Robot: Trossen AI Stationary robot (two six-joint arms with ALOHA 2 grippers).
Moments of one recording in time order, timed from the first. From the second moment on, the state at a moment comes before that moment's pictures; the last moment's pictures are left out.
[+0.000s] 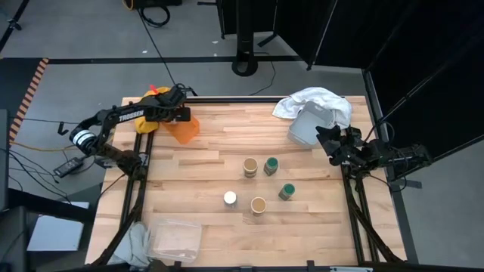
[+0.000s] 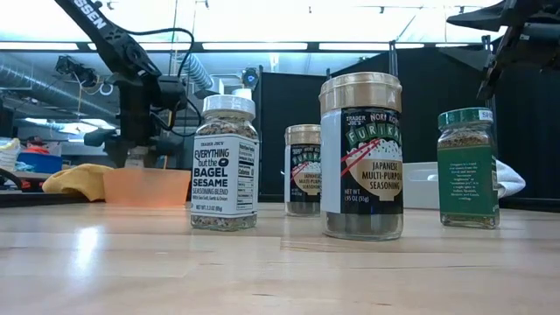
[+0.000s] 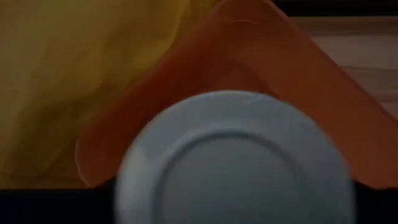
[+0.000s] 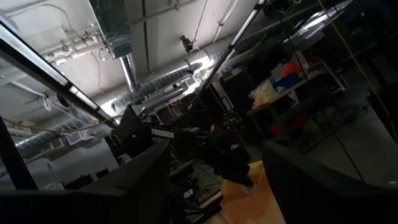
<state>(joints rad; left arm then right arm) 0.91 1.41 0.80 -0.63 -0.37 -0.66 0.13 0.01 0.01 0.45 0.54 0.34</state>
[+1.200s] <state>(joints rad) 0.62 1.37 1.41 -0.81 0.36 0.00 0.13 0.01 0.01 0.45 0.54 0.34</state>
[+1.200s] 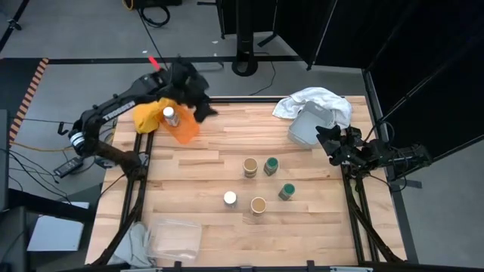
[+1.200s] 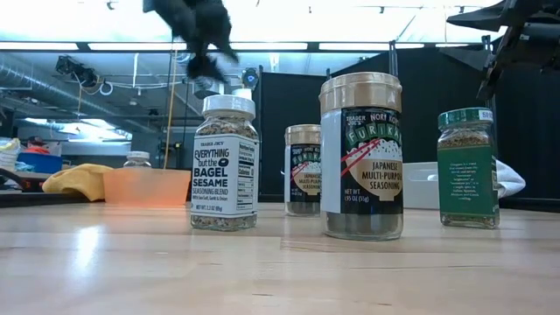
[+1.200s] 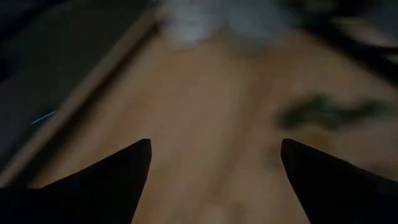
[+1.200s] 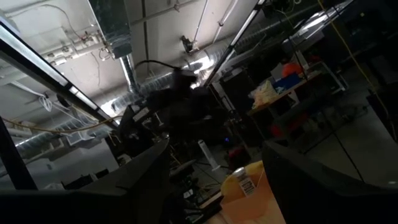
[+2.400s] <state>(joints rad) -0.24 1.33 0.80 0.03 -0.05 -0.21 0.13 0.01 0.01 0.42 0.54 0.35</state>
